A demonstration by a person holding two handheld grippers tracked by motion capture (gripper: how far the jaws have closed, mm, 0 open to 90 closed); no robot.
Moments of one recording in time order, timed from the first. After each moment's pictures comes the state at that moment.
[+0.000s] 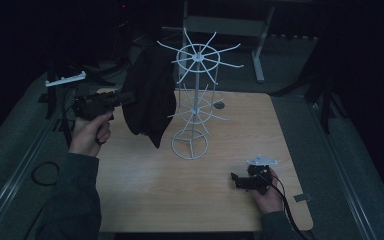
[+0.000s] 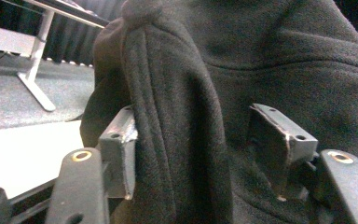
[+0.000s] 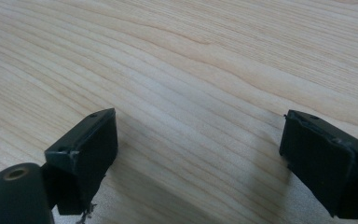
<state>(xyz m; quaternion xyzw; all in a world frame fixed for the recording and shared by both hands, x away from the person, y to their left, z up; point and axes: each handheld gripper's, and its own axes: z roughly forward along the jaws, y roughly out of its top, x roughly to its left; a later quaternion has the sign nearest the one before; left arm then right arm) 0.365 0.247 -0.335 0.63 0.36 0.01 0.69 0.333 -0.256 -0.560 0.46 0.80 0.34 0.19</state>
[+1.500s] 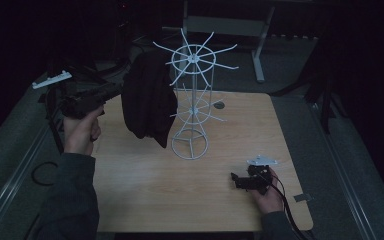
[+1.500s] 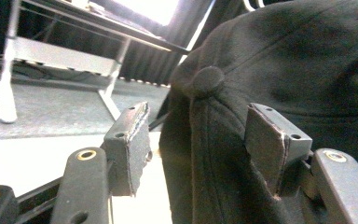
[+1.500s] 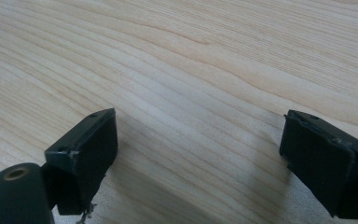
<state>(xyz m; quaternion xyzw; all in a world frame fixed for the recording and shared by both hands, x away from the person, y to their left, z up) 0.358 0.268 -0.333 0.59 0.45 0.13 0.65 0.333 -0.256 -0.560 0.45 0.80 0.34 0.20</state>
